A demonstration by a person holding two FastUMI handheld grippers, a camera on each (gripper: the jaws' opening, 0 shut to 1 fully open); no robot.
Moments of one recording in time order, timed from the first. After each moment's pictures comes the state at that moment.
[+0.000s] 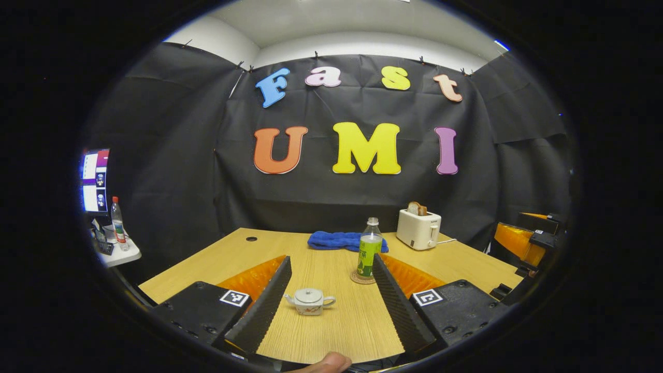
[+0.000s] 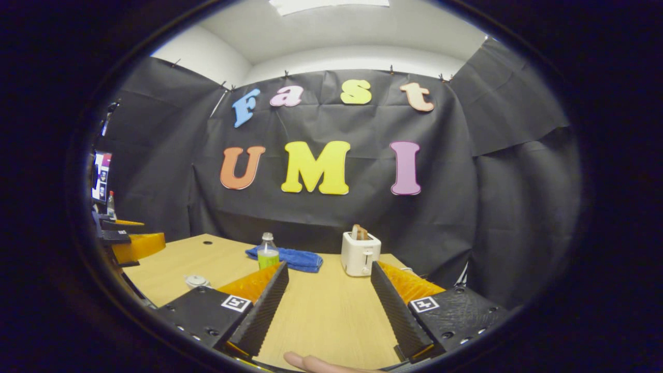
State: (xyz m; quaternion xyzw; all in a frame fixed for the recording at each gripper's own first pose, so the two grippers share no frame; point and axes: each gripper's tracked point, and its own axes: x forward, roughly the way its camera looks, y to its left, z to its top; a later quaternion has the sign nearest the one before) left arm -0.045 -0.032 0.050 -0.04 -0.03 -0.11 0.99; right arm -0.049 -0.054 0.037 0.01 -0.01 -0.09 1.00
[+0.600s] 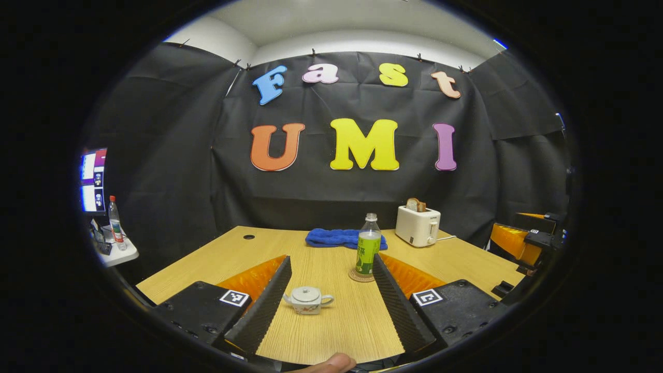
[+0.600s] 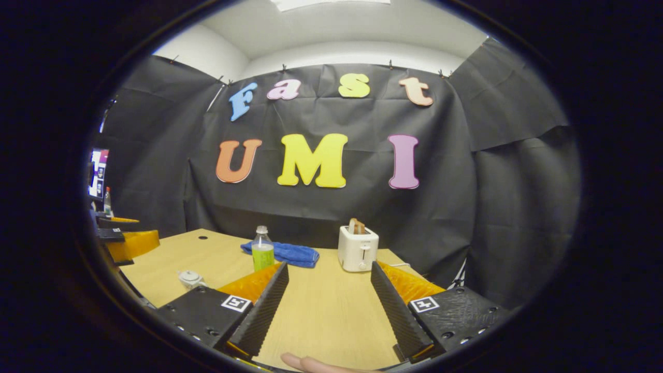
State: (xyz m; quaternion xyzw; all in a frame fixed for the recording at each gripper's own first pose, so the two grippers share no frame) left arm -0.041 -0.034 0.045 -0.04 -0.02 -0.11 0.99; right arm -0.040 -0.063 0.026 0.01 0.00 -0.10 0.99
